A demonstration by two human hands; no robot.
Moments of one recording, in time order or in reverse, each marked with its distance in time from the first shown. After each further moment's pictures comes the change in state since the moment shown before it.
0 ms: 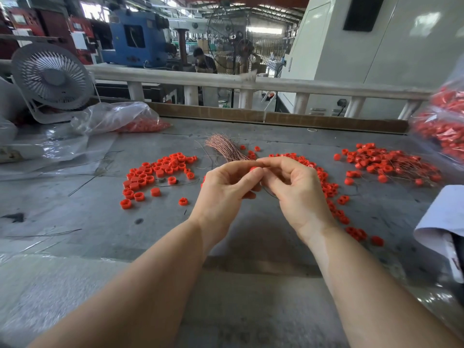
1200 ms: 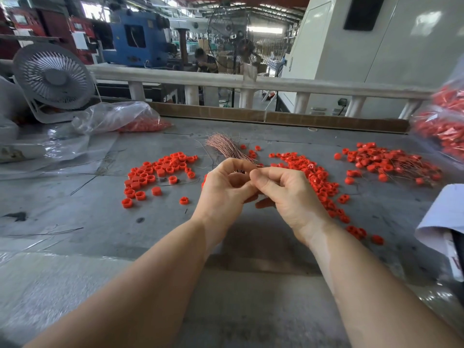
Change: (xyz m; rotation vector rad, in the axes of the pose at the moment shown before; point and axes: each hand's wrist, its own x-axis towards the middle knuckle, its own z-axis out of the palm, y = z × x) left_hand -0.001 -0.004 0.000 -0.022 0.027 -0.065; right_hand -0.004 -0.001 0.003 0.100 -0.167 0.167
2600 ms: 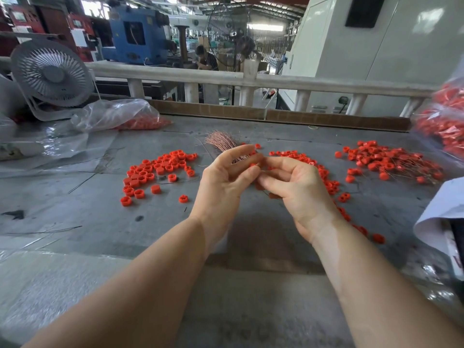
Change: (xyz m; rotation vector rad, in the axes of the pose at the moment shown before) left_hand 0.003 0.002 0.000 -0.138 -0.033 0.140; right_hand 0.001 -0.005 -0.003 0.088 0.129 0.039
